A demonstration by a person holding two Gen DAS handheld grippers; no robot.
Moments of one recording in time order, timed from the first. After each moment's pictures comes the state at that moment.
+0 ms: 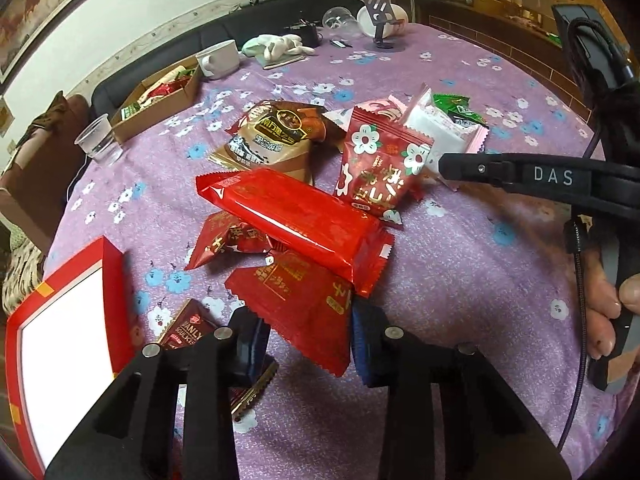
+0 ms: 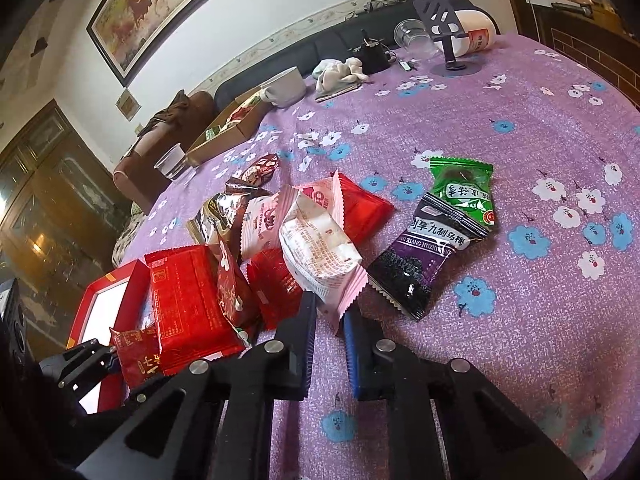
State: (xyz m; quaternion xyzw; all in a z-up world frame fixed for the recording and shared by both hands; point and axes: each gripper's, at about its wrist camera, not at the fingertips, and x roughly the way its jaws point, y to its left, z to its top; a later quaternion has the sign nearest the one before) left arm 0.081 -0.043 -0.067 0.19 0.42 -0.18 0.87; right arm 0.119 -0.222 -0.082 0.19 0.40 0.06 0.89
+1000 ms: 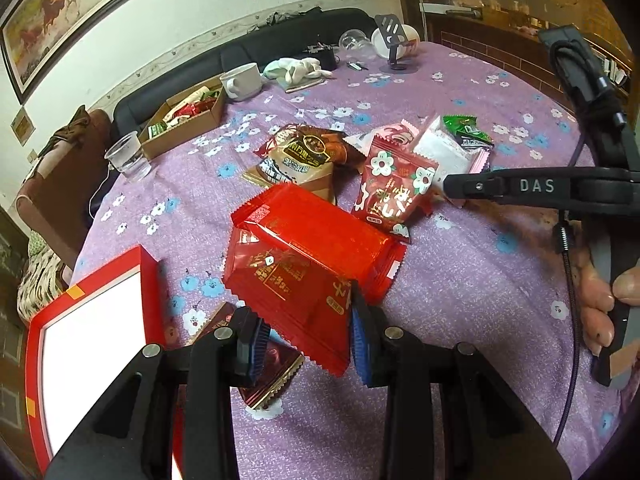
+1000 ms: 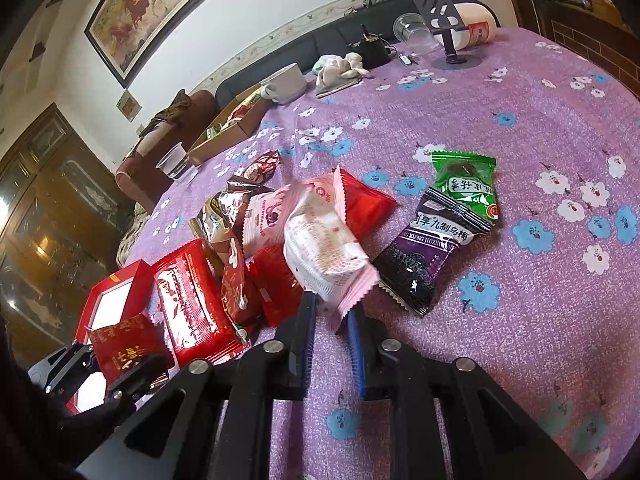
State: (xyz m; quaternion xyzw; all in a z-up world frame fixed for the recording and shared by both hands) left arm 0.066 -0.036 -0.051 0.19 0.38 -0.16 0.89; right arm 0.122 -0.224 -0.084 0.21 0.41 0.07 0.89
